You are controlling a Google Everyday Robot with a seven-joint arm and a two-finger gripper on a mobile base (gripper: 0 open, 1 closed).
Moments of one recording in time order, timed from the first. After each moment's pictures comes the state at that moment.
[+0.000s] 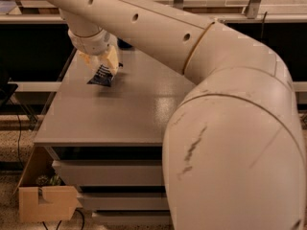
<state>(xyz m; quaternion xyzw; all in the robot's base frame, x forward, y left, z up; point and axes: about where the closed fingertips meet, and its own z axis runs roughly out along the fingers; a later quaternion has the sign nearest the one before) 0.645 0.143 0.870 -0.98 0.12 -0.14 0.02</state>
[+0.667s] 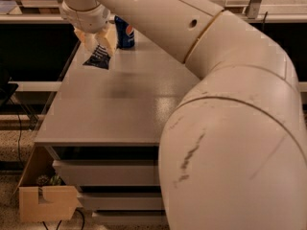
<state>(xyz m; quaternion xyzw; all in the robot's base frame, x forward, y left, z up) 0.651 0.142 0.930 -0.98 0.12 -0.17 0.05</state>
